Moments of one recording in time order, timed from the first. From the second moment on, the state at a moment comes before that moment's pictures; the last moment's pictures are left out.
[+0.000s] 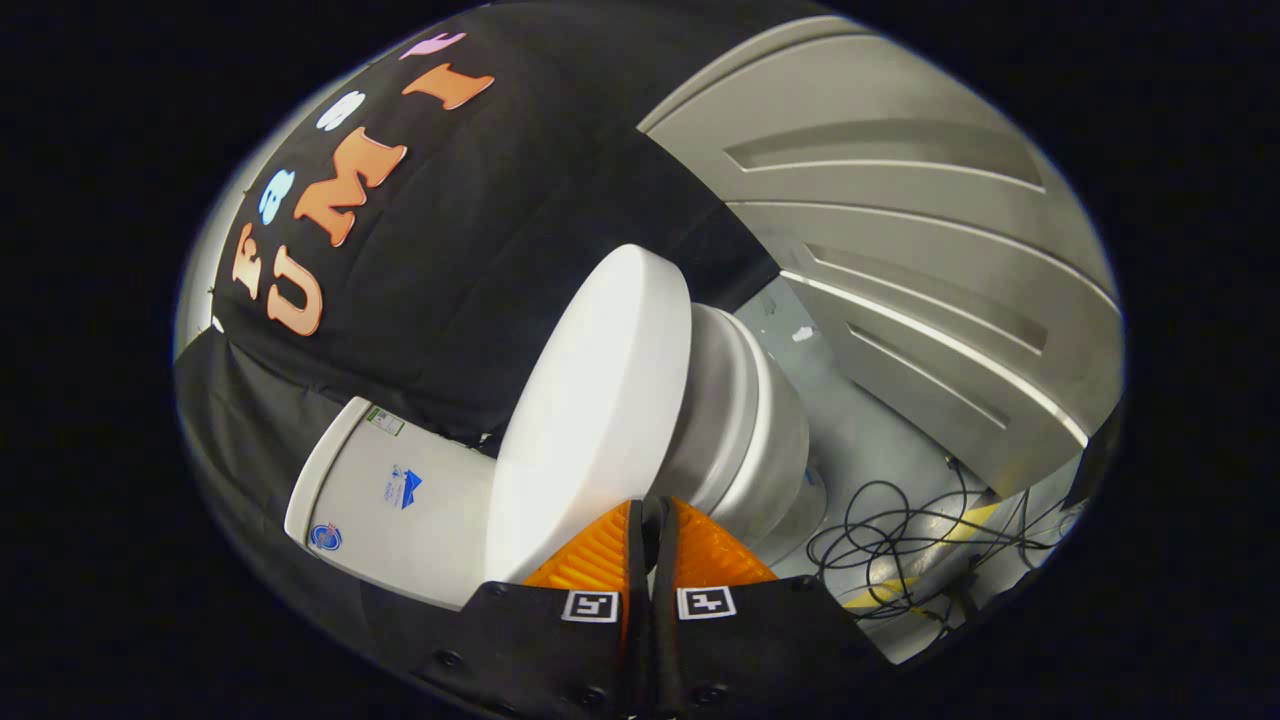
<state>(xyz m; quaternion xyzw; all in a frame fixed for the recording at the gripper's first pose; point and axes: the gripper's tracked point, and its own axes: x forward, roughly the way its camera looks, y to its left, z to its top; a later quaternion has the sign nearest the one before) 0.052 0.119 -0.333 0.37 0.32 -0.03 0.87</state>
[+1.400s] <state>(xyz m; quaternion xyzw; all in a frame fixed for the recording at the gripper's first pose) 0.089 0.213 -0.181 0.04 0.23 -0.01 0.97</state>
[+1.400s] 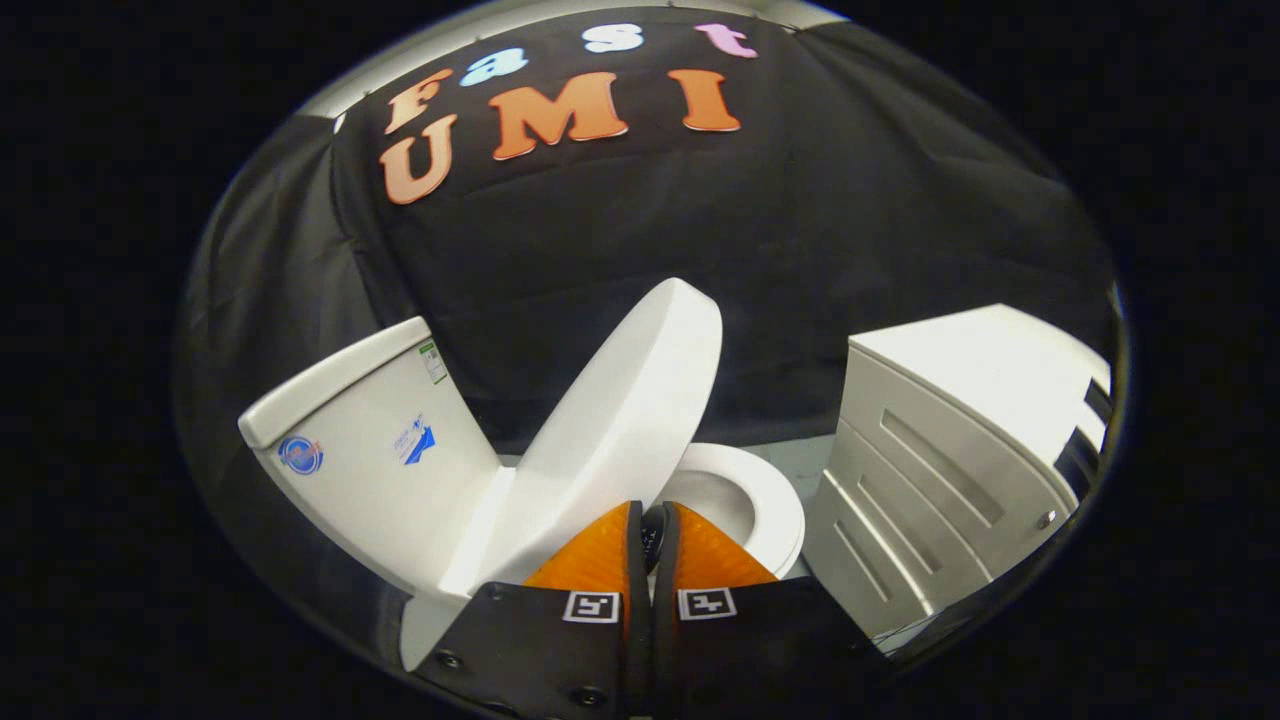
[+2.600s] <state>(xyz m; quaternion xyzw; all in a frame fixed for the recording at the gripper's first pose) 0.100 0.347 -0.113 -0.14 0.19 -0.01 0.97</state>
